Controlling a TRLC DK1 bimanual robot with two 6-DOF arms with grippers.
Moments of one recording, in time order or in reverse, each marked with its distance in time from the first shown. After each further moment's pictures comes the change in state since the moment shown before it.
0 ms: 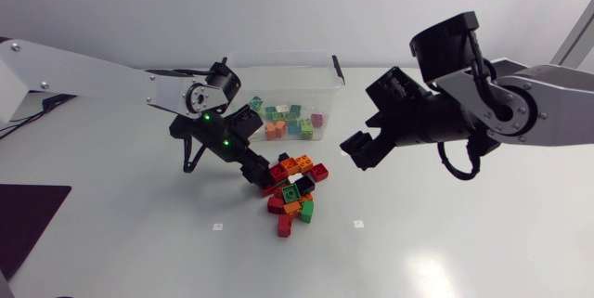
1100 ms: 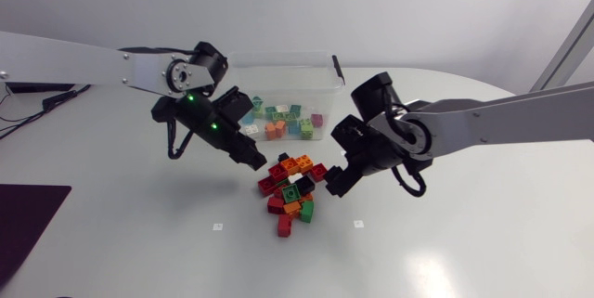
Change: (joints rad) left arm 0.032 -0.090 0.045 -0.110 0.053 -0.017; right arm 0.061 0.343 0.034 0.067 0.081 0.035
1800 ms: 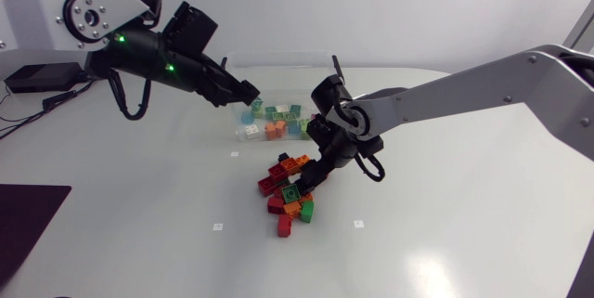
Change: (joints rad) left arm 0.059 -0.300 0.000 0.141 0.076 0.017; right arm 0.048 0.282 0.290 -0.139 0.082 0.115
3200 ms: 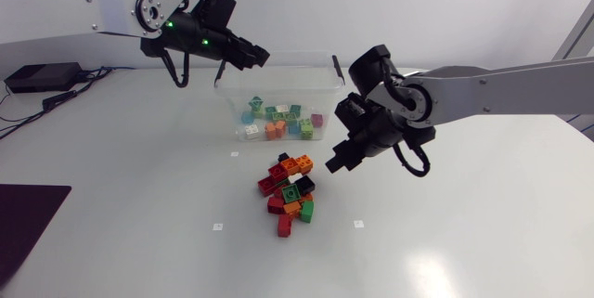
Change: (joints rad) left arm 0.029 0.337 0.308 0.224 -0.055 -0.062; right arm -0.062 -0.299 -0.142 -0.064 -0.008 -0.021
